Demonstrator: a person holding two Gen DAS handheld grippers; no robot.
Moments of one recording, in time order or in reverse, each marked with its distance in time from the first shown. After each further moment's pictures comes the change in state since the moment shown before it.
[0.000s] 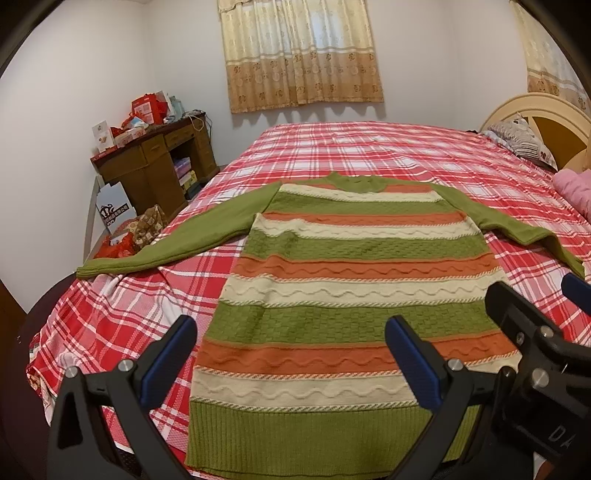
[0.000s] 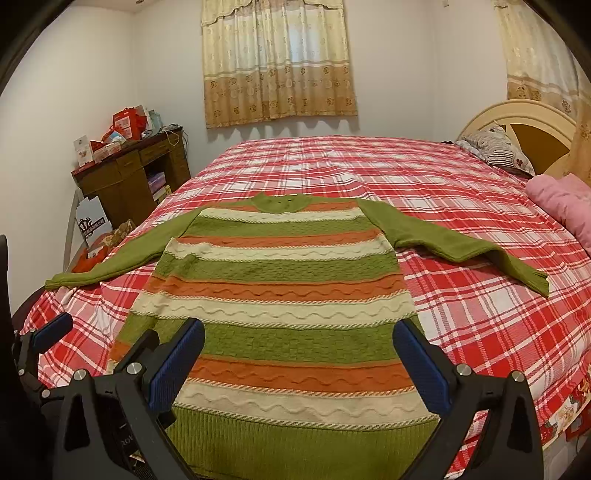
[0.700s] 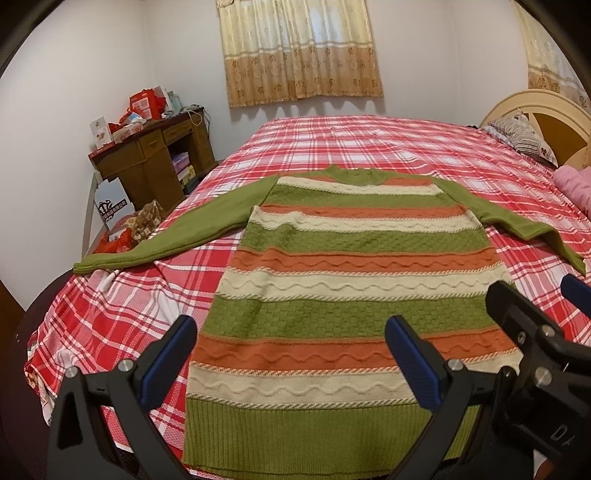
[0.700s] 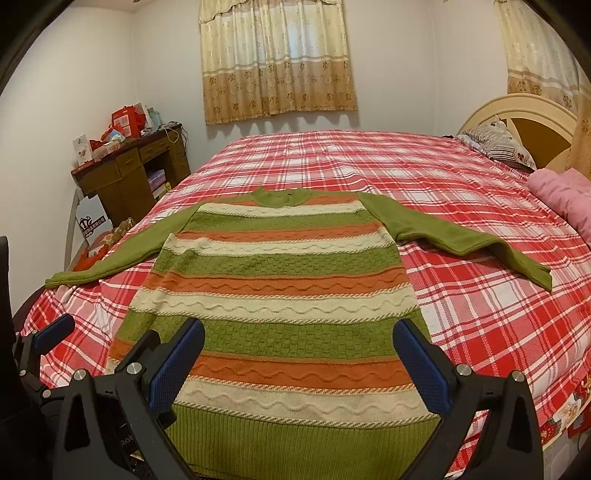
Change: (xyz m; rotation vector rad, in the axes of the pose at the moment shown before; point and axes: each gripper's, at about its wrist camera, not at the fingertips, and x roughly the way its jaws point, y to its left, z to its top) left arm 0.007 -0.002 -0.002 0.005 0.025 -0.003; right arm 0.006 -0.003 -0.004 0.013 0.018 0.007
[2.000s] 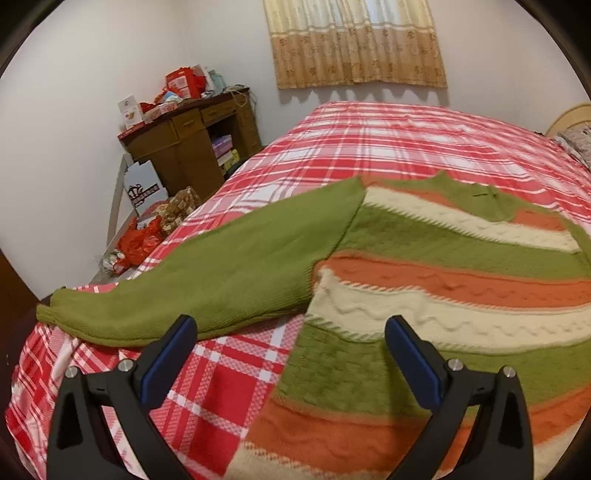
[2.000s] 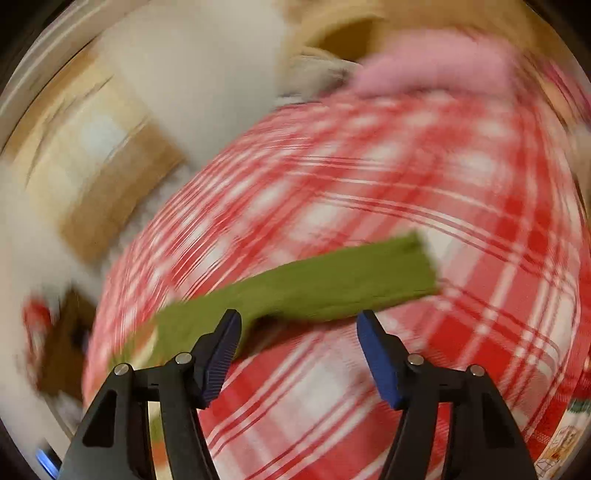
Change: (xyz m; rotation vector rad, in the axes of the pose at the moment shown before) left arm 0.185 0.044 0.074 -0.101 0.041 0.197; right arm 0.052 -0.366 0.026 0.811 -0.069 -0.224
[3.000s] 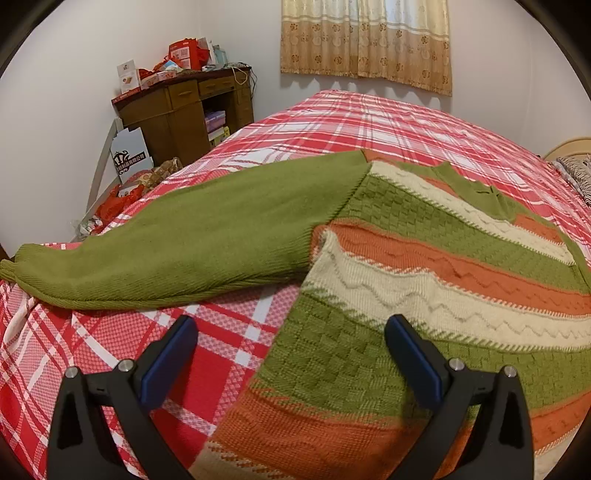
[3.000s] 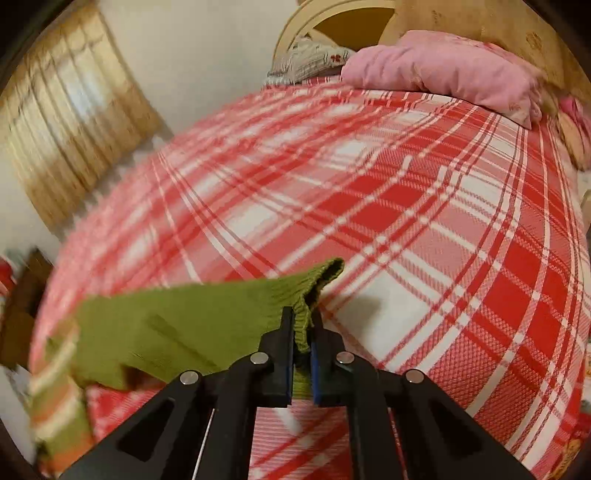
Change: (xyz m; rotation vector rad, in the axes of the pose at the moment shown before) left arm 0.024 0.007 -0.010 -0.109 0.070 -0.112; right arm 0.062 -0.028 0.040 -0.185 0.025 -0.112
